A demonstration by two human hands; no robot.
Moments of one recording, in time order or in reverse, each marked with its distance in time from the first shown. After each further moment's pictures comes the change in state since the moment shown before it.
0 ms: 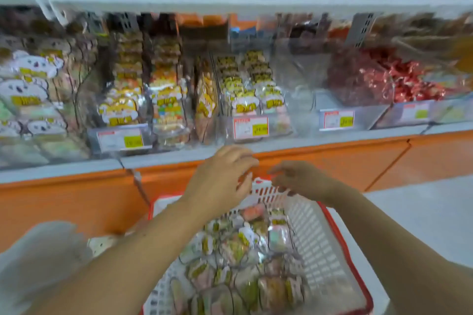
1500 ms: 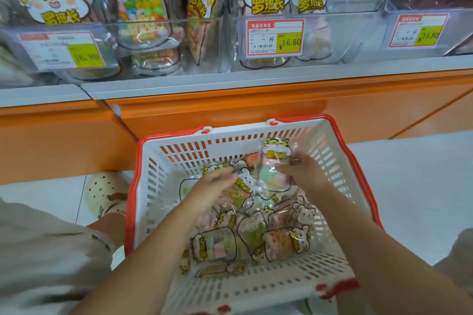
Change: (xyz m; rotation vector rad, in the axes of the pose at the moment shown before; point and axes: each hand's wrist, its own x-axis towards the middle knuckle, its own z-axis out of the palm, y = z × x) left_hand -0.107 -0.041 0.147 -1.133 -0.385 -1.205; right_hand 0.043 0.128 0.105 0.446 0.196 0.346
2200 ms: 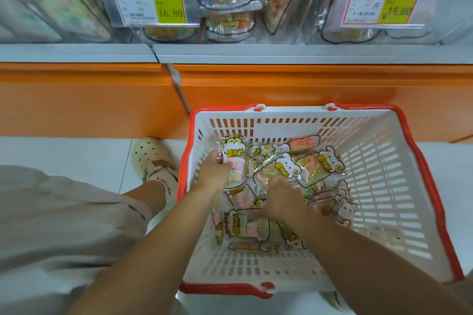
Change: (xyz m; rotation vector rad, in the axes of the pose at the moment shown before) left_hand -0.003 -0.036 -0.056 0.011 0.459 -0.069; right_hand -0.018 0.059 0.137 -1.379 -0.391 -0.039
